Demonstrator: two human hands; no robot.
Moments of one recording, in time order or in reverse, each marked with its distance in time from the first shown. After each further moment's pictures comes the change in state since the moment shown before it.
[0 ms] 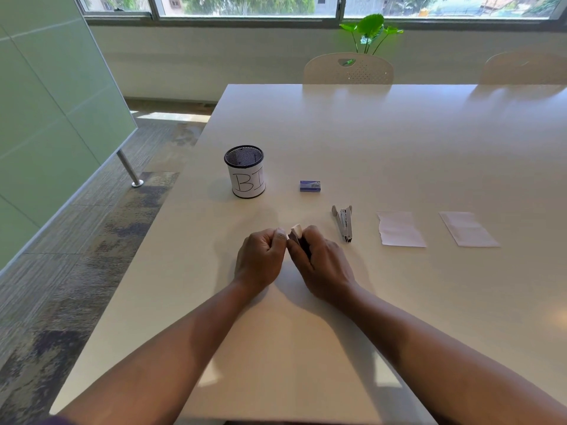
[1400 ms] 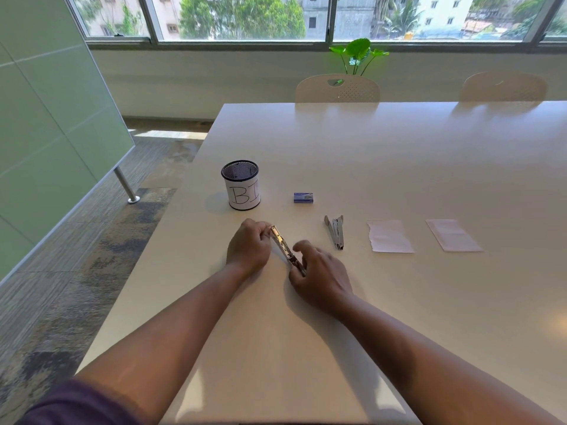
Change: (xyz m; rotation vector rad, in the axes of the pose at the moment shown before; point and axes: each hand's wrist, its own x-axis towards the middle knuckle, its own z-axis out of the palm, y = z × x) left_hand 0.049 -0.011 -0.003 0.357 -0.006 0.022; right_hand -0.007 0.003 -0.002 -0.211 -0.128 0.168
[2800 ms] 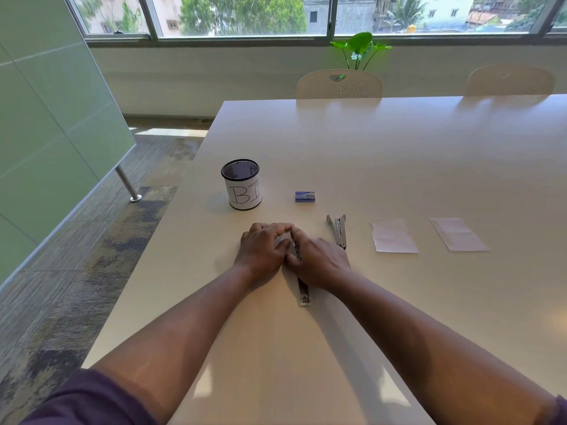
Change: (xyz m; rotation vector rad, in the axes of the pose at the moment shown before) left_hand 0.001 -0.004 0.015 0.128 -0.181 0.135; right_hand 0.042 0.002 -0.001 -0.254 -0.183 0.030
